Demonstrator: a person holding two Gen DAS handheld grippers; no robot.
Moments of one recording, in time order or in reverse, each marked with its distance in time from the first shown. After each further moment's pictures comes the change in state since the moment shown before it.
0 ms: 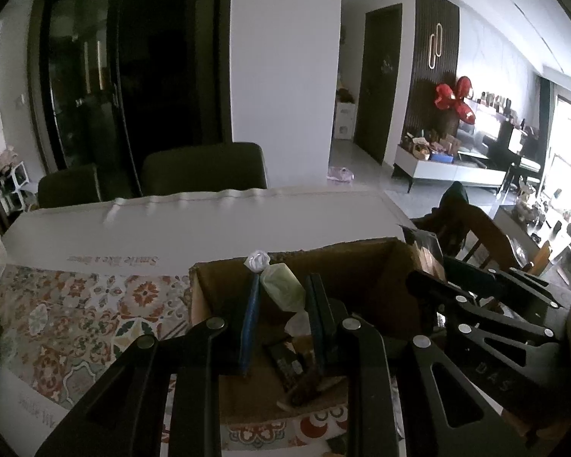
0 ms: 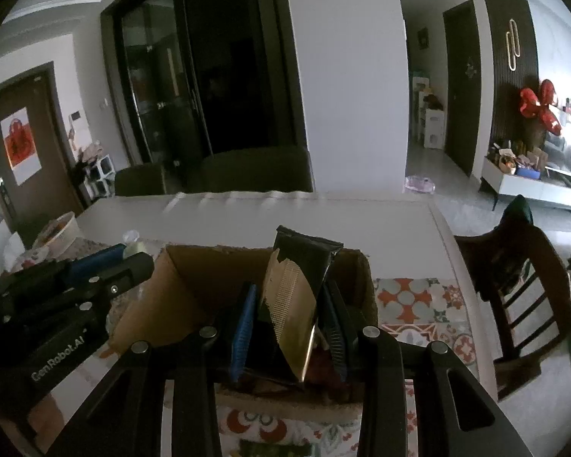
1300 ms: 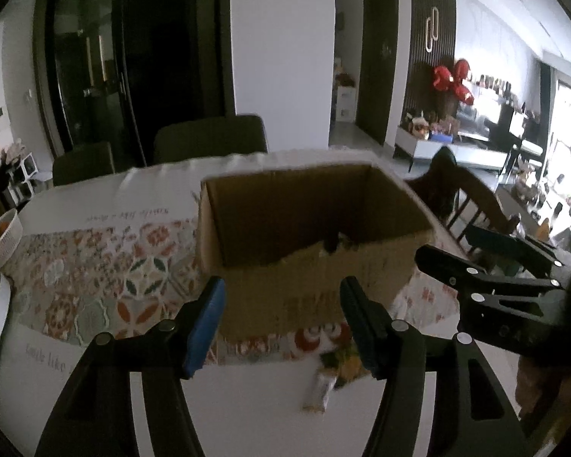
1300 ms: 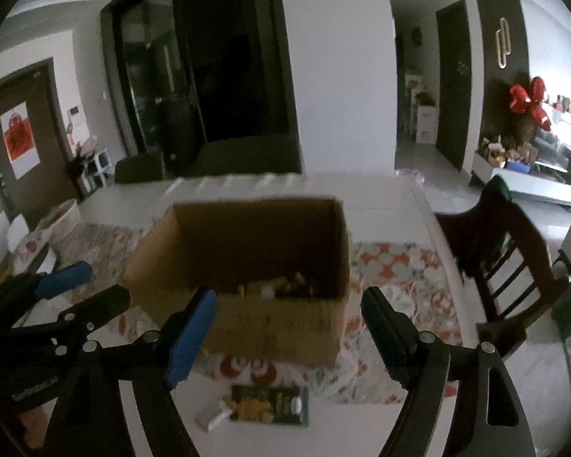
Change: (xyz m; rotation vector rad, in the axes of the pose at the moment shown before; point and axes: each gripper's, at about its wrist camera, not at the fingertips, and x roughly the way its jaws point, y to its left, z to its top) left arm -0.063 -0.017 -0.085 0.019 0.061 0.034; right arm -0.052 -0.007 -0.059 -0.003 0.038 -0.009
